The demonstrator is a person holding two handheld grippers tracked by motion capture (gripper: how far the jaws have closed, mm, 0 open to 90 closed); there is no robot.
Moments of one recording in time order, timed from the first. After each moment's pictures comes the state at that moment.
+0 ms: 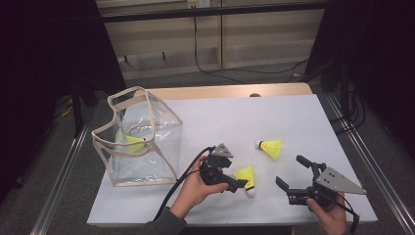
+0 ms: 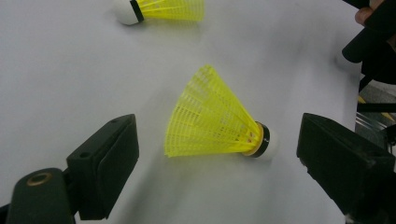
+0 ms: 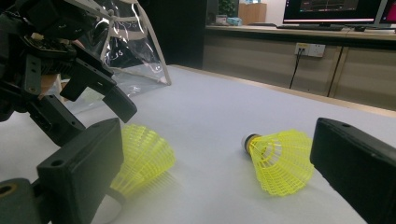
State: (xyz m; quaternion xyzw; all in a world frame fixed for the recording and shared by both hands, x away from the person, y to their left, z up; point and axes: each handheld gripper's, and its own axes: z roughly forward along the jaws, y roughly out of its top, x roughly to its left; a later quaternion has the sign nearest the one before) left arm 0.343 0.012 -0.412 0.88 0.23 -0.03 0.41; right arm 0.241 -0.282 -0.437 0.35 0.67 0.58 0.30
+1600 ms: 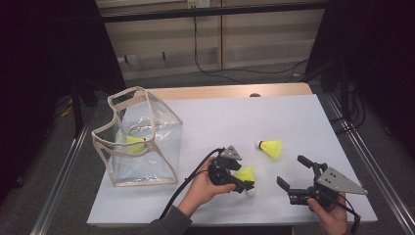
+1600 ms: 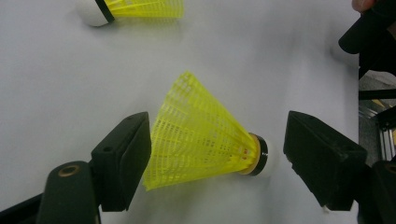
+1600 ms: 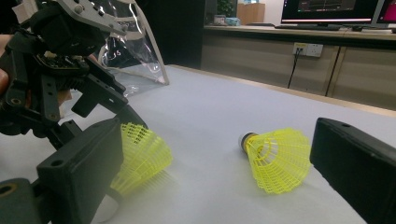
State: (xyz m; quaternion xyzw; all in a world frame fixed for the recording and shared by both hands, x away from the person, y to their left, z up) left arm 0.346 -0.009 -0.426 0.89 0.20 -0.05 0.41; right arm 0.241 -0.285 -0.438 0.36 0.66 0.58 0.30
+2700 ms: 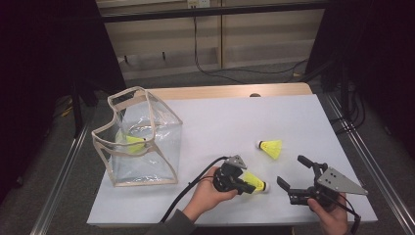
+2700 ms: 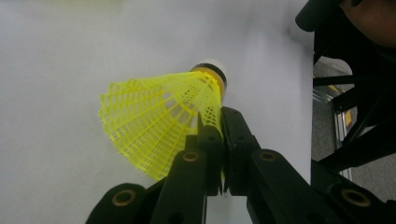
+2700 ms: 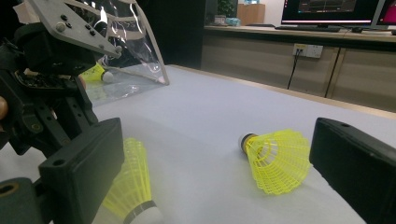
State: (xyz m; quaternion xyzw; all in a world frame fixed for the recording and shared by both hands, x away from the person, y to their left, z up) left arm 0.331 -0.016 -0.435 0.89 0.18 -0.12 0.40; right arm 0.241 -0.285 -0.437 0.35 0.67 0.58 0.31
